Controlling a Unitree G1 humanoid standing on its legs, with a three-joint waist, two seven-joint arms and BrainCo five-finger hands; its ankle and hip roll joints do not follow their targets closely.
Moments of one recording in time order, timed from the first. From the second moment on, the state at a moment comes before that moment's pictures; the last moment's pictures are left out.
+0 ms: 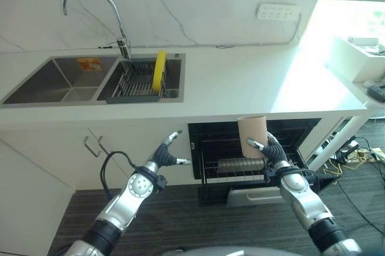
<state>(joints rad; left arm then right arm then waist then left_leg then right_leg) -0.05 0.54 -0.44 0.14 0.06 0.00 0.03 -0.10 -0.34 0.29 0.26 0.30 -0.02 -0.14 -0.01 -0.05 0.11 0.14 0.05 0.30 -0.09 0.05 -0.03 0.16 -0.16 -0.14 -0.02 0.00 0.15</state>
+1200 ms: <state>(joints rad) -0.14 0.62 -0.63 0.20 0.31 0.05 -0.28 -0.08 -0.39 0.35 0.18 0.48 -0.03 -0.14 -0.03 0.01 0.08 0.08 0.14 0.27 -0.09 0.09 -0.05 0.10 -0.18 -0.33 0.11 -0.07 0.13</state>
